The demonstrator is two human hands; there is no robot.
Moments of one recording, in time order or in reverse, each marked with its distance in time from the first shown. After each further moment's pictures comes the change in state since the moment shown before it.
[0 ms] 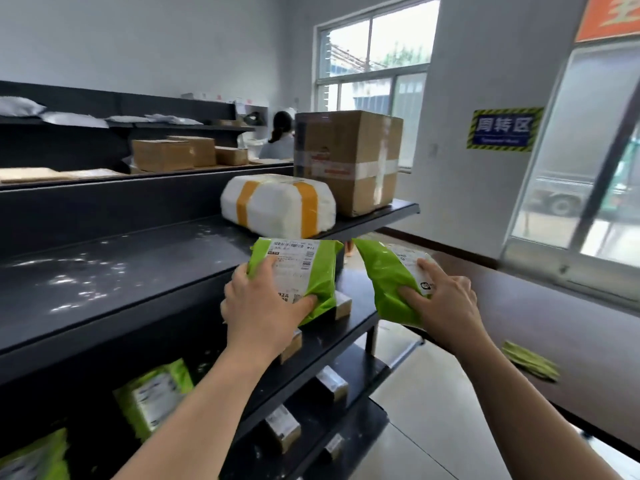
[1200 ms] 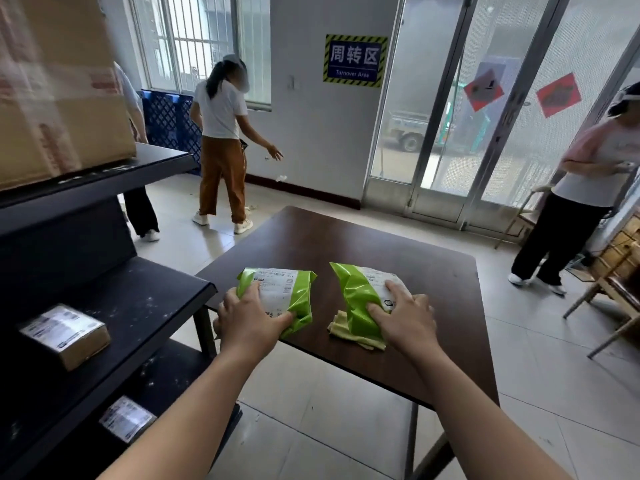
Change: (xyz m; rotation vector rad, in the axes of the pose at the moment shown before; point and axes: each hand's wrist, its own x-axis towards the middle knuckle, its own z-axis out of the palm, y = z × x) left_hand 0.023 0.286 0.464 -0.078 -0.505 0.117; right_hand 0.213 0.413 -0.083 -0.234 -0.003 0.484
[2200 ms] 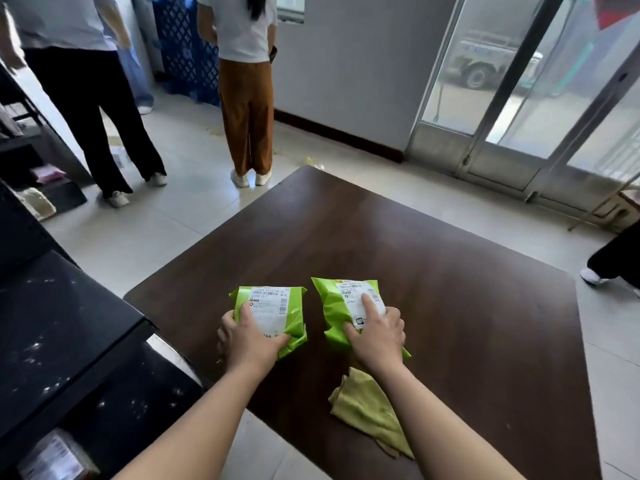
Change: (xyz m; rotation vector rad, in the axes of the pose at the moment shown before) left_hand 0.266 -0.012 0.220 -0.010 -0.121 -0.360; right_hand 0.318 -0.003 0.214 -0.131 -0.231 -0.049
